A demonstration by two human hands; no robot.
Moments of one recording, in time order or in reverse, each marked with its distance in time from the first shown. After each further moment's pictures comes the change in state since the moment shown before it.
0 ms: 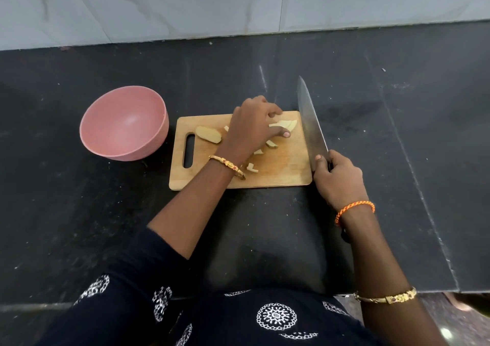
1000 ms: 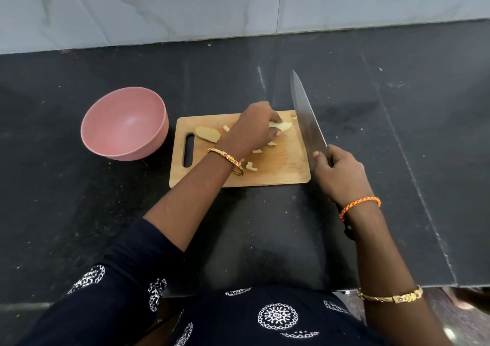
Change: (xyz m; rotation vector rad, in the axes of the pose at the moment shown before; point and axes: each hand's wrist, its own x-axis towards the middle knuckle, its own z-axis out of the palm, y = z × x) left_hand 0.001 0.007 -0.005 0.065 -0.202 0.017; right_hand -0.007 -0.012 -0.013 0.021 -0.055 -0.017
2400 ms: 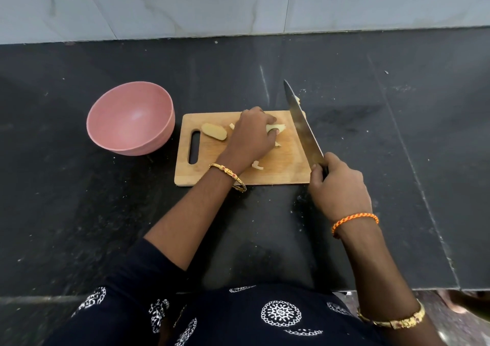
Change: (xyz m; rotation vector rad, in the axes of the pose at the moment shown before) left_hand -0.020 -0.012 0.010 -0.069 0.175 -0.100; right_hand -0.028 -0.009 0.016 -0.300 0.112 -0.059
